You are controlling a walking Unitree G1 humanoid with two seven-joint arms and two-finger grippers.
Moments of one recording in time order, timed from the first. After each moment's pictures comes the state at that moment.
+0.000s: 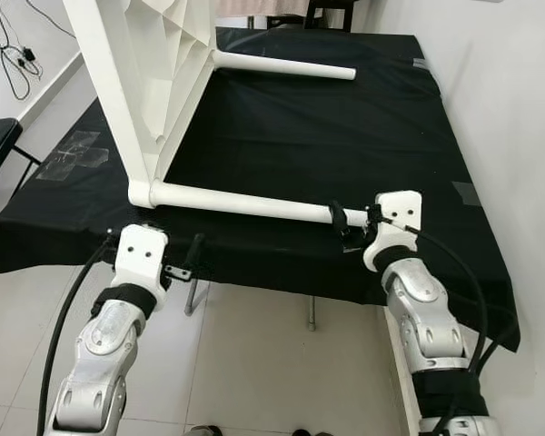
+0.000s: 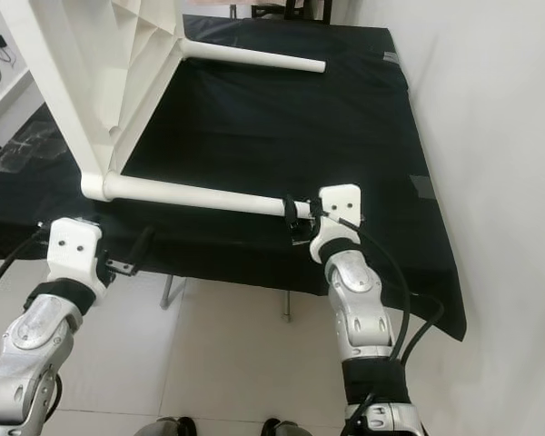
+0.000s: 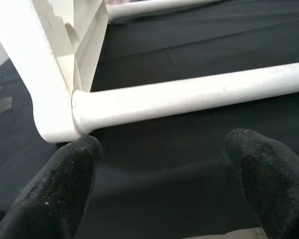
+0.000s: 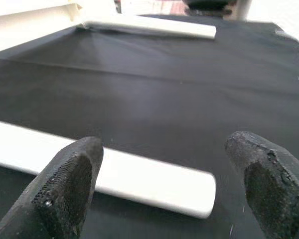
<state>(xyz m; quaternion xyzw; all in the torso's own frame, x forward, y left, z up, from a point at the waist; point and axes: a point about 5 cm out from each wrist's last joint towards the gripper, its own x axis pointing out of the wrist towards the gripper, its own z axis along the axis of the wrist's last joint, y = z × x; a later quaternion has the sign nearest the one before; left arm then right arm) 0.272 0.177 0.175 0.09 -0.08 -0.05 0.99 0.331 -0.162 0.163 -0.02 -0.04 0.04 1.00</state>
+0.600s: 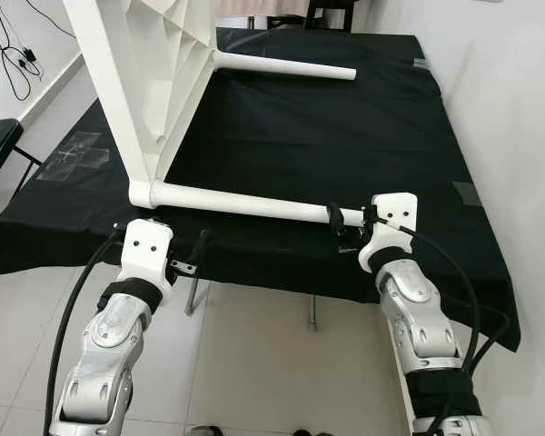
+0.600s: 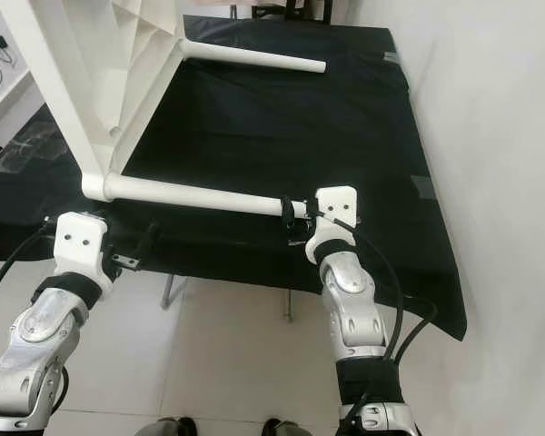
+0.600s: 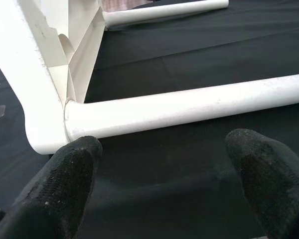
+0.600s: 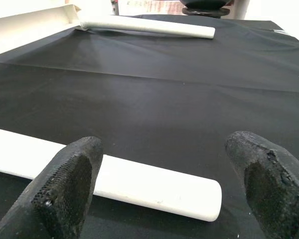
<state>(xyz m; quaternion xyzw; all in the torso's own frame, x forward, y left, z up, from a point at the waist) 0.276 0.173 0.179 0.08 -0.09 -0.06 0.99 0.337 -0.157 0.173 -0.02 -0.05 0.04 1.00</state>
